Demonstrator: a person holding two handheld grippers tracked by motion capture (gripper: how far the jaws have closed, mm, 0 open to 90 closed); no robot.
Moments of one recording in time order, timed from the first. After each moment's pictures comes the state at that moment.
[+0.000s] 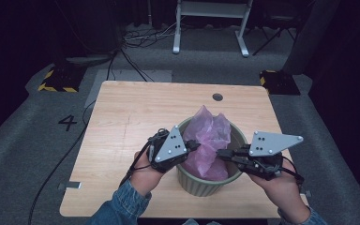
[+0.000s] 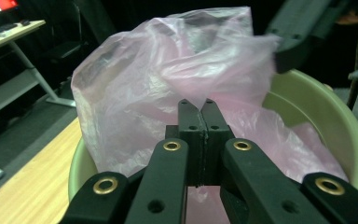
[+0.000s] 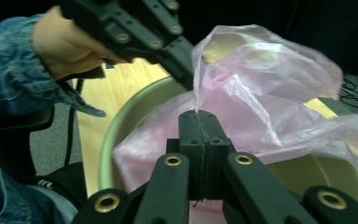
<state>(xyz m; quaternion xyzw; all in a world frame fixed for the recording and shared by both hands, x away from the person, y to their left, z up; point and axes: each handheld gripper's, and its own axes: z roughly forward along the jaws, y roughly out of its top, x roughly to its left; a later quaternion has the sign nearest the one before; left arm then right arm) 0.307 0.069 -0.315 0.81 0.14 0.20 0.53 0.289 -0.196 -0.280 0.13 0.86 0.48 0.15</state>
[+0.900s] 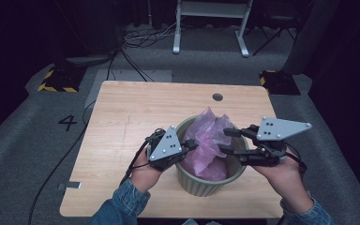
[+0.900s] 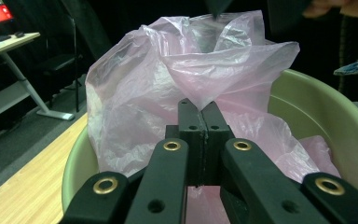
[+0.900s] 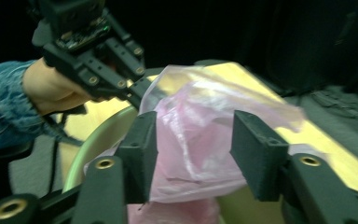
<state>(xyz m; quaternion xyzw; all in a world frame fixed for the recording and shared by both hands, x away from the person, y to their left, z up) 0.314 0.073 -0.327 0.80 0.12 0.20 0.55 0.315 -0.203 -0.272 0.15 0.83 0.51 0.14</state>
